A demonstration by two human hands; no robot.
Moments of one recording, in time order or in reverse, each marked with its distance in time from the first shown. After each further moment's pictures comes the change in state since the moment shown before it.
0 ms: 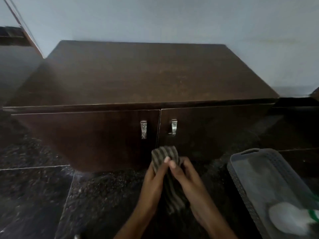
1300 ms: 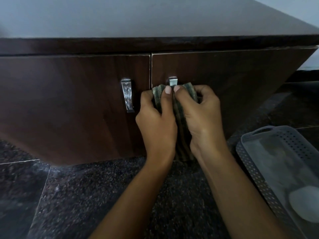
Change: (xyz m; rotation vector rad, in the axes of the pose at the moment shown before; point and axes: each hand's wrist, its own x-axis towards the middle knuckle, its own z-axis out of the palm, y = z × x) left_hand 0.081 -0.009 0.027 0.360 0.362 0.573; right_hand 0.085 -0.025 -0.003 0.006 0.528 -0.452
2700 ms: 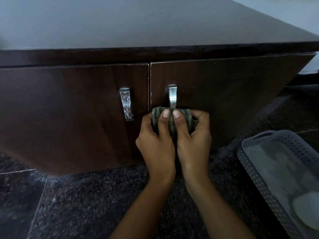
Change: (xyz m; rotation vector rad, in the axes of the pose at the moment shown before) left_hand -0.010 -0.031 0.001 -0.032 0.049 -0.051; right_hand -0.017 0.046 0.002 -0.024 0.098 -0.183
